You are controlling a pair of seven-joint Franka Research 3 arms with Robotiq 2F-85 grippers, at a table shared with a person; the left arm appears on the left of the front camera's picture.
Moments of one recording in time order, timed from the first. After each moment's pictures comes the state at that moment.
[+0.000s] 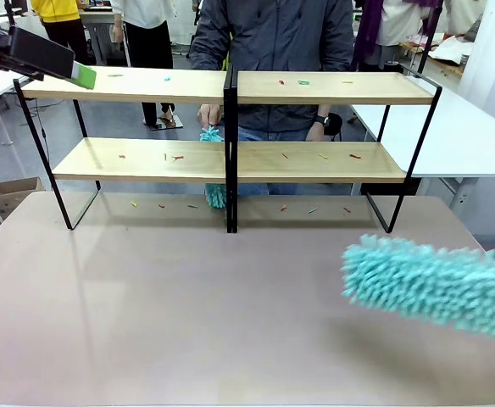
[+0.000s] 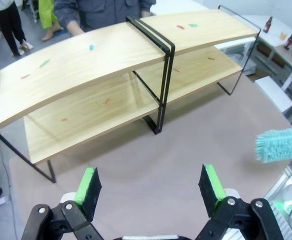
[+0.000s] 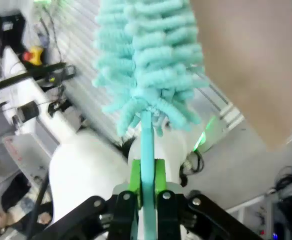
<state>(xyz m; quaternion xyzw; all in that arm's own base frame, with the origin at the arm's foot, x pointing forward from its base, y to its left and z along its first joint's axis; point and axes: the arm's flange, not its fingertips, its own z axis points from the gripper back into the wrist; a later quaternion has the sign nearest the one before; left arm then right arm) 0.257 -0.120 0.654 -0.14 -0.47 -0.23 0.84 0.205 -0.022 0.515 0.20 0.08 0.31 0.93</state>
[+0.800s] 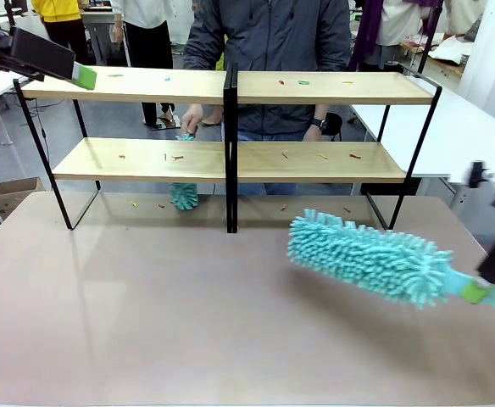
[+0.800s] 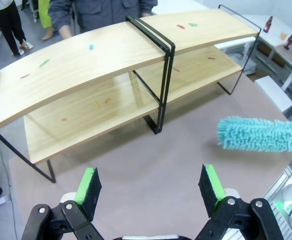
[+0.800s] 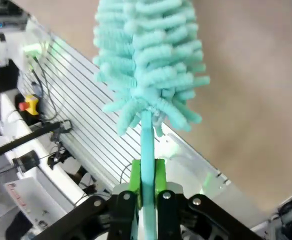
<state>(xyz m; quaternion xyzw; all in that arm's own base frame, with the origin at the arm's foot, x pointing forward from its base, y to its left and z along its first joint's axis) 0.257 -0.121 0.653 -0.14 -0.47 -0.23 0.84 0.268 0.043 0.470 0.22 0.03 0.28 0.93</state>
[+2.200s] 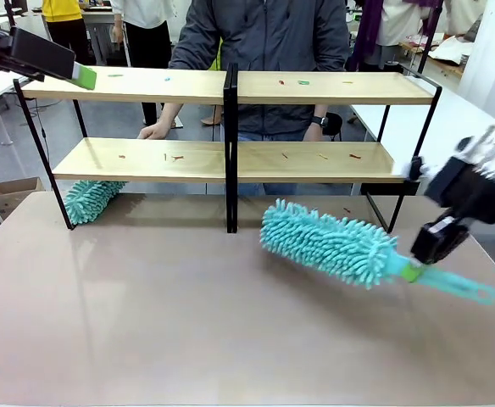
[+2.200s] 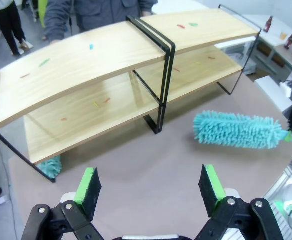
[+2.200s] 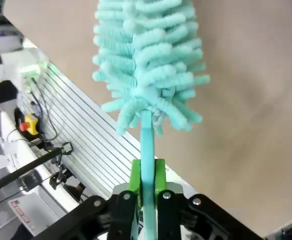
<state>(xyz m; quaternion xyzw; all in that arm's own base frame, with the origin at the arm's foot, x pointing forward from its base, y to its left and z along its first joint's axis) 0.258 -0.121 0.653 -0.14 -0.47 -0.23 0.84 0.318 0.086 0.446 0.21 0.02 0.27 0.94</state>
